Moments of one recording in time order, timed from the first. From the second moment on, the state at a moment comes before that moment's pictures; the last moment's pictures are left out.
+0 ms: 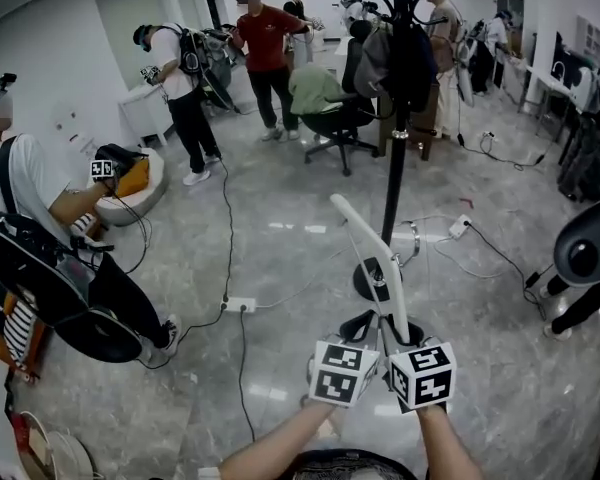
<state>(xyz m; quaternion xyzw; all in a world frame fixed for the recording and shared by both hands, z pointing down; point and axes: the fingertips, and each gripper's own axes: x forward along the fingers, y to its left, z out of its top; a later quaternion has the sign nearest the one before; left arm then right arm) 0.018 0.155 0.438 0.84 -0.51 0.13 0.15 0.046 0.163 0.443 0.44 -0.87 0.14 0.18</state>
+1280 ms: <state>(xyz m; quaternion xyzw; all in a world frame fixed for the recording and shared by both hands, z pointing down) -0.011 0.017 0.461 0.84 -0.50 0.14 0.16 0.018 0.019 0.463 0.46 -0.86 0.15 0.18</state>
